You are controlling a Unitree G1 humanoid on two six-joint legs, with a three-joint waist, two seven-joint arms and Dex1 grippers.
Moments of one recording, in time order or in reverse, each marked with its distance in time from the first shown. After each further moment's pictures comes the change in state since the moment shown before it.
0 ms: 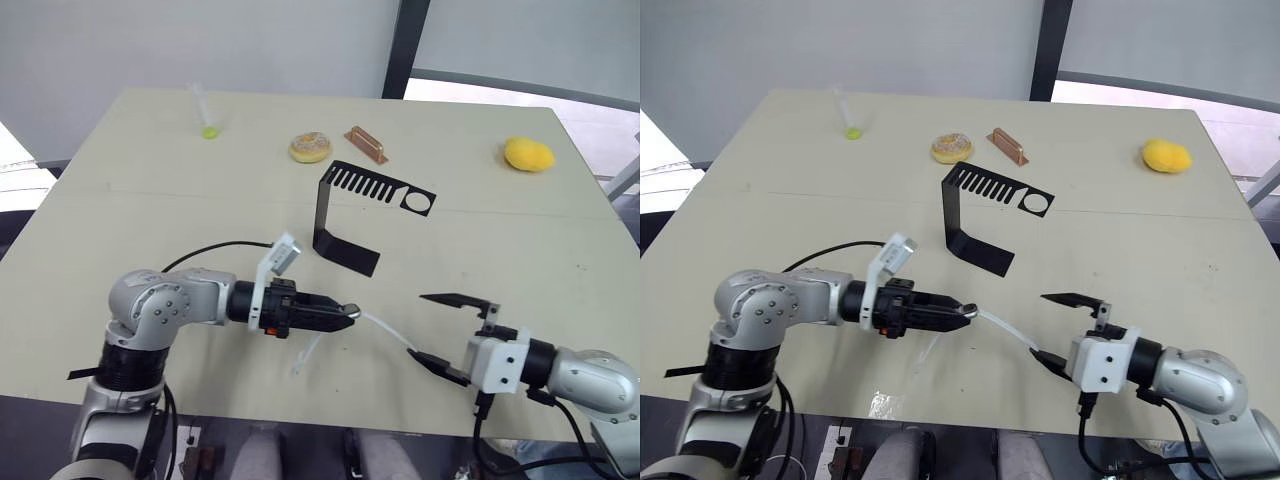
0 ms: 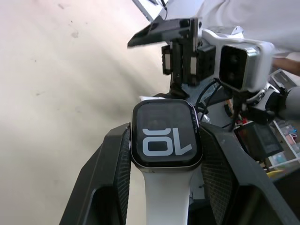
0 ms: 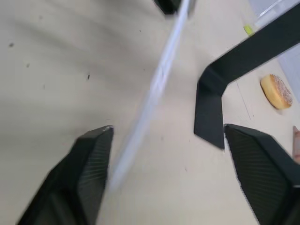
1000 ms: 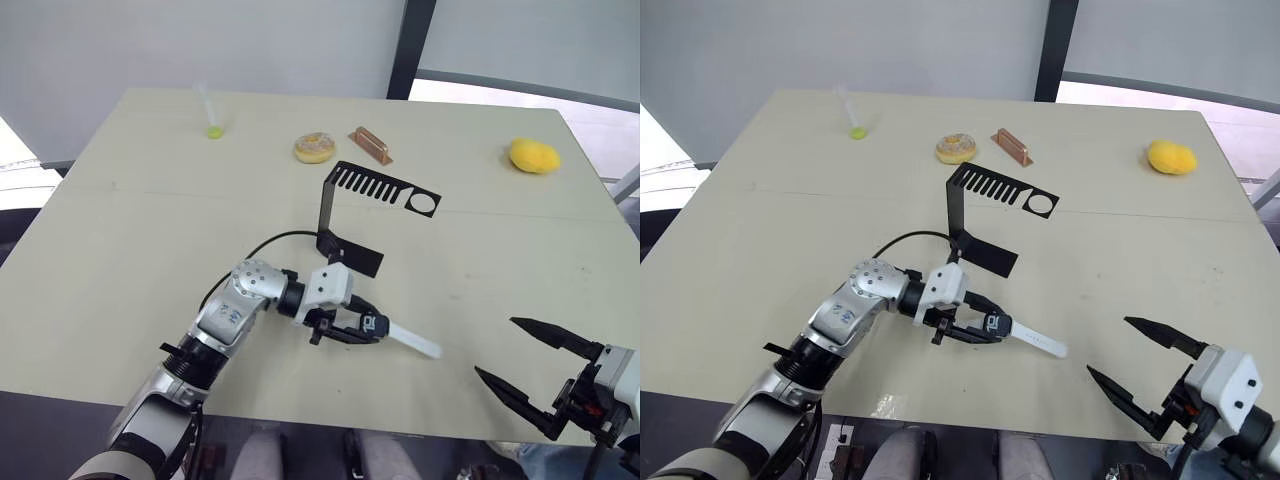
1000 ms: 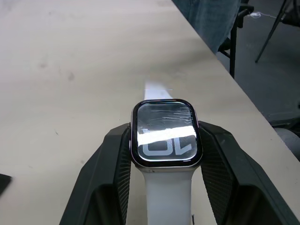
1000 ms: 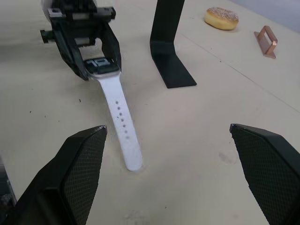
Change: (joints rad) left arm -0.055 -0.169 -0.407 0.343 0.761 -1.075 -0.349; right arm 0.473 0.152 -0.428 -0.197 0.546 0.291 0.056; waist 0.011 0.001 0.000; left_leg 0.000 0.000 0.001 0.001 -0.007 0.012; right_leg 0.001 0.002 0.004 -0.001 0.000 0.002
